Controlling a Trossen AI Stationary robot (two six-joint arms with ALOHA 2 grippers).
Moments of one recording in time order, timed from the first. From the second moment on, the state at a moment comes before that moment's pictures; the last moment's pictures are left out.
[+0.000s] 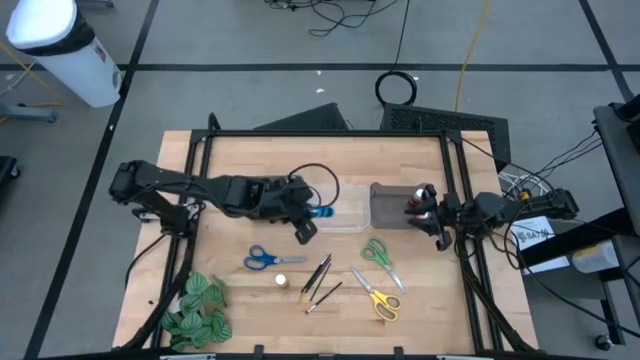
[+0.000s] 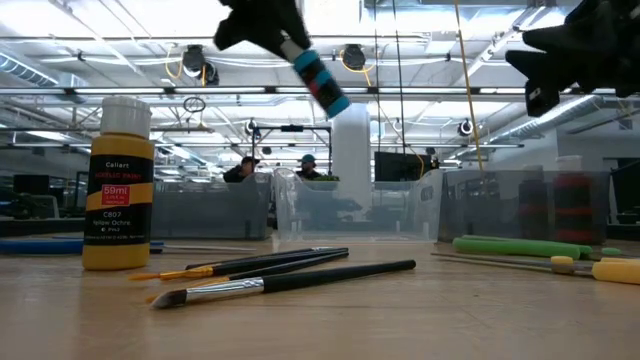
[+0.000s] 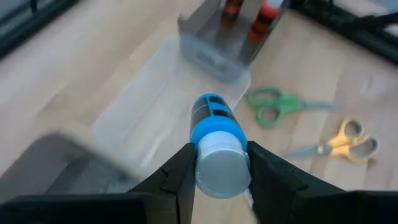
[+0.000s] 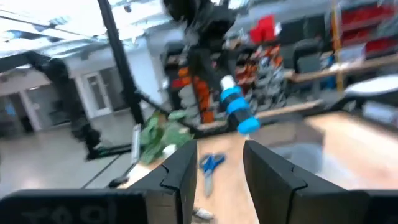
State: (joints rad) left arm -0.15 1.57 1.42 -0.68 -0.32 -0.60; right arm 0.18 0.06 0.02 0.22 0.12 0.20
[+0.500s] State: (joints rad) left arm -0.20 1.69 1.42 -0.40 -0.25 -0.28; right arm 0.18 0.28 0.02 0.50 0.23 0.15
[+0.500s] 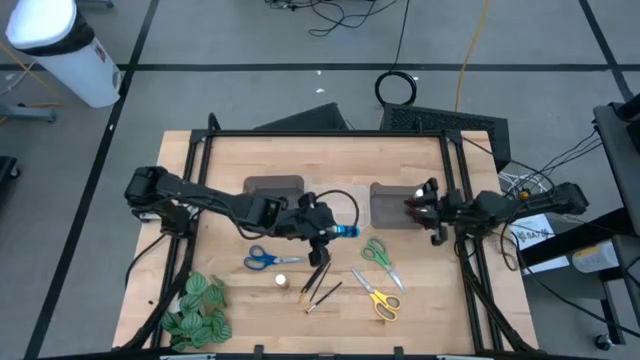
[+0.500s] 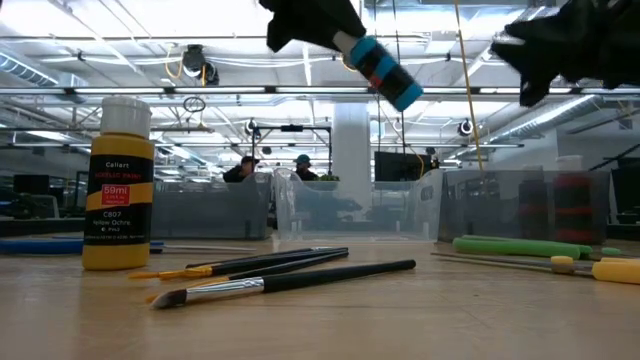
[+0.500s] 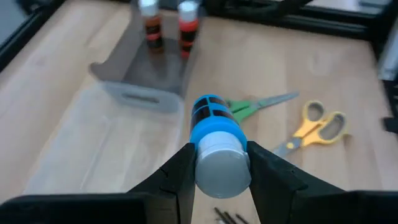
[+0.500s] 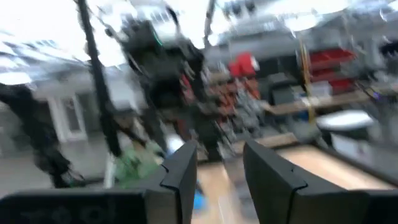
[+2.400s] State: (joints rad) left arm -0.38 1.64 1.37 0.07 -0.51 0.11; right arm 0.30 1.26 0.63 0.45 0.34 -0.03
